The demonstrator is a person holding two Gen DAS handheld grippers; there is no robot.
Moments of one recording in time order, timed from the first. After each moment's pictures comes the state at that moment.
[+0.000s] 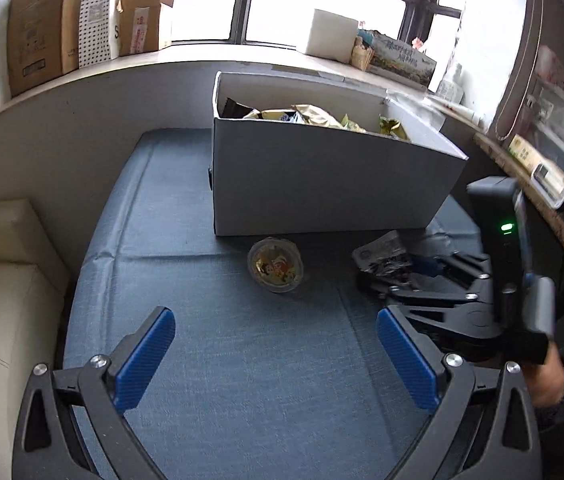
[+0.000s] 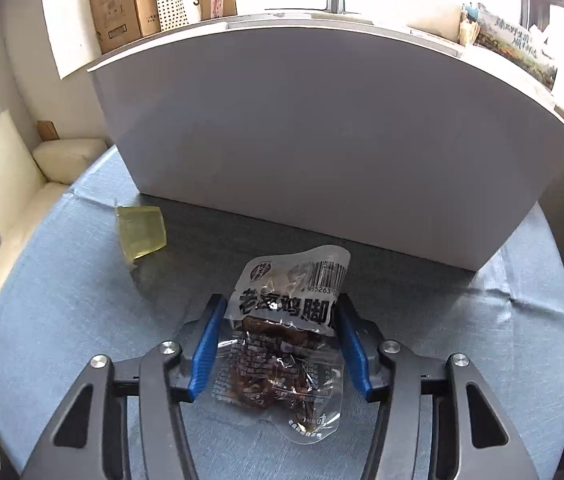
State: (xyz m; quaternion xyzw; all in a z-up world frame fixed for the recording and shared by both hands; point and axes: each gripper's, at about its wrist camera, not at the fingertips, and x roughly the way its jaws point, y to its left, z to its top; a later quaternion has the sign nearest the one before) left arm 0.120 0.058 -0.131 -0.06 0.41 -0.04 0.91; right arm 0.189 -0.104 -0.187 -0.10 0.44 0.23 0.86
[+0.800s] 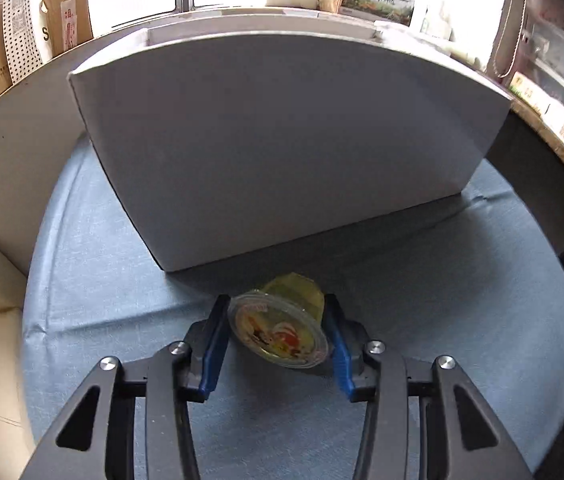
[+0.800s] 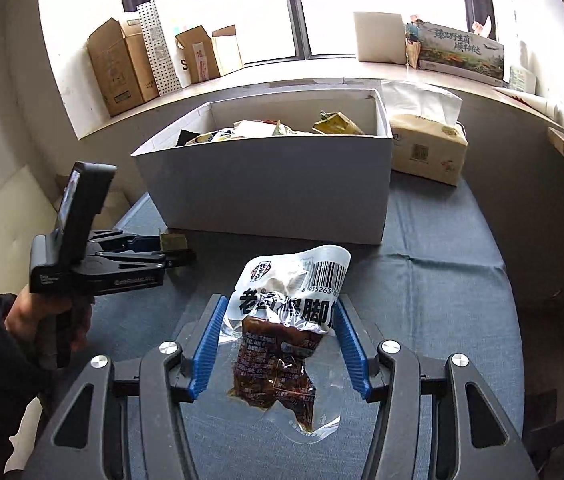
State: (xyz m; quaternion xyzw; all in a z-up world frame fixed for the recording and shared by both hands) left arm 0.208 0.045 -0.184 0.01 0.46 -0.09 0.89; right arm 0.122 -0.194 -0.112 -0.02 0.40 0.23 0.89
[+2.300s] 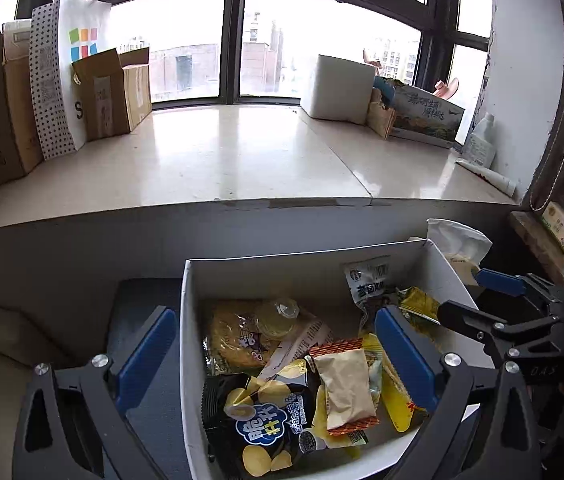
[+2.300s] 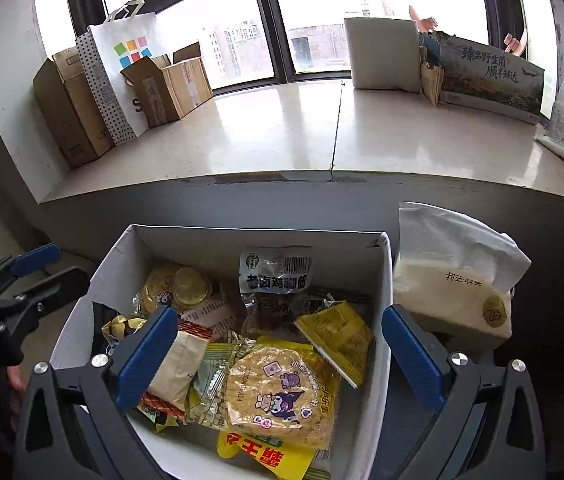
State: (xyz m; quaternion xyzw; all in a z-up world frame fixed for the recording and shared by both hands) left arm 0.337 0.065 -0.026 -0.04 0.35 -0.02 0.93; right arm 0.358 -0.152 -0.050 0.00 0.40 0.23 0.89
